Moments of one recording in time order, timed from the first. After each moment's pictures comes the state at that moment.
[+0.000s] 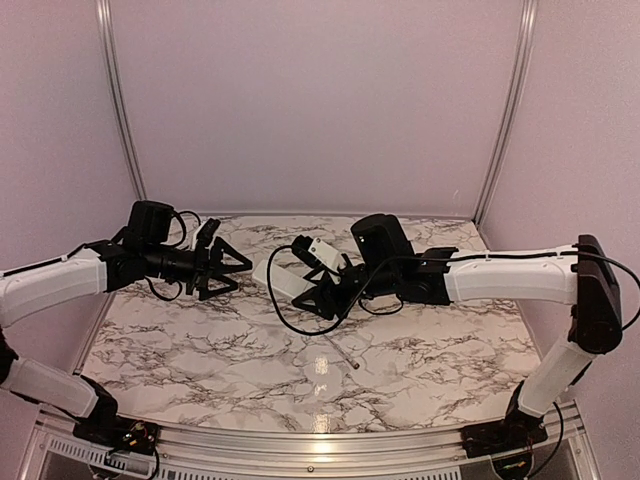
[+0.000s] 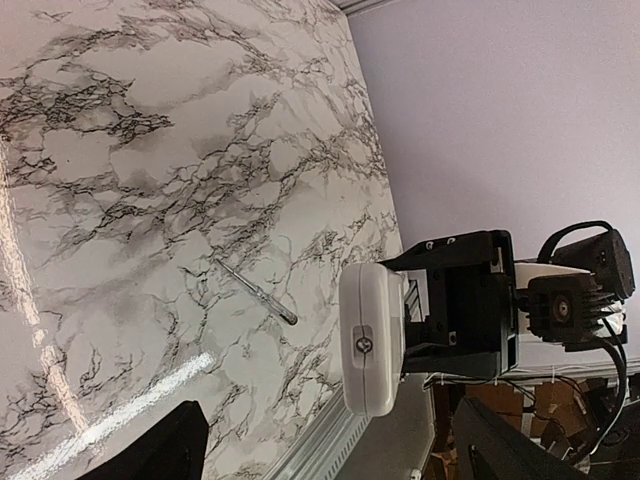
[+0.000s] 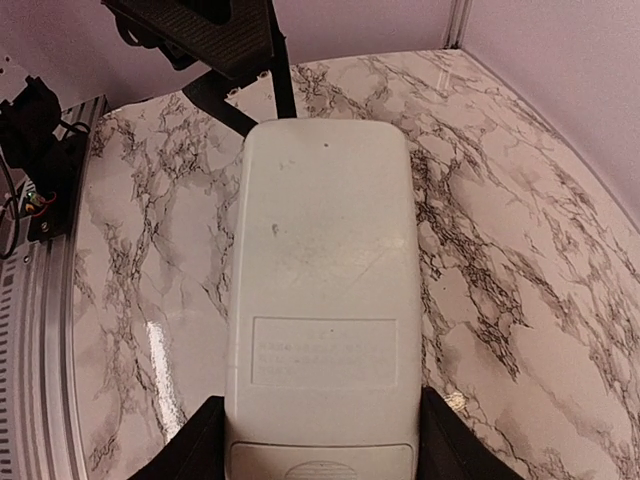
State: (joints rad) left arm -0.46 1.28 0.85 -0.15 0.75 -0.79; right arm 0.94 1.63 1.13 -0.04 -0.29 -0.15
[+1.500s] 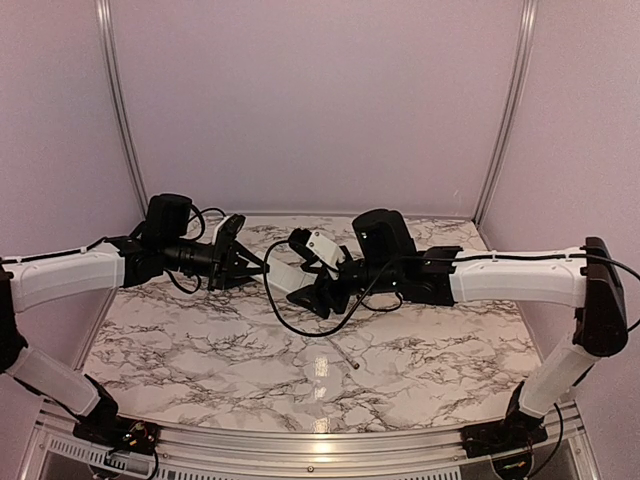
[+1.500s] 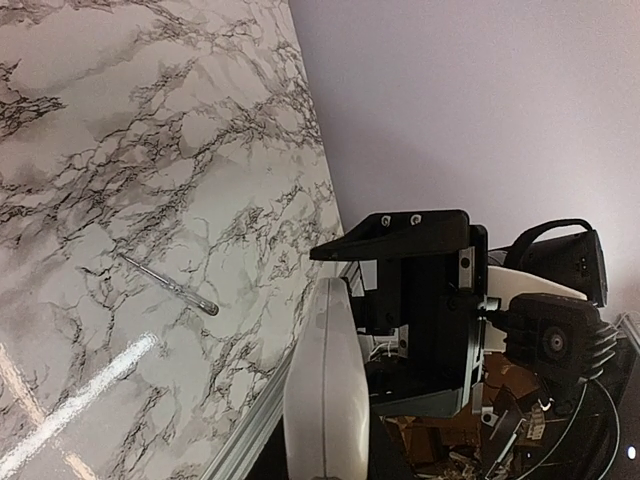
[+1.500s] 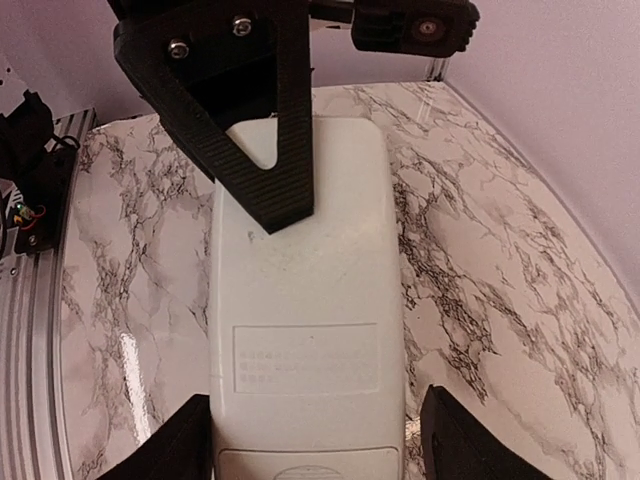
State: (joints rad) left arm -0.55 1.40 0.92 0.01 0.86 -0.94; right arm 0.97 1.61 1.15 -0.02 -0.23 -0.20
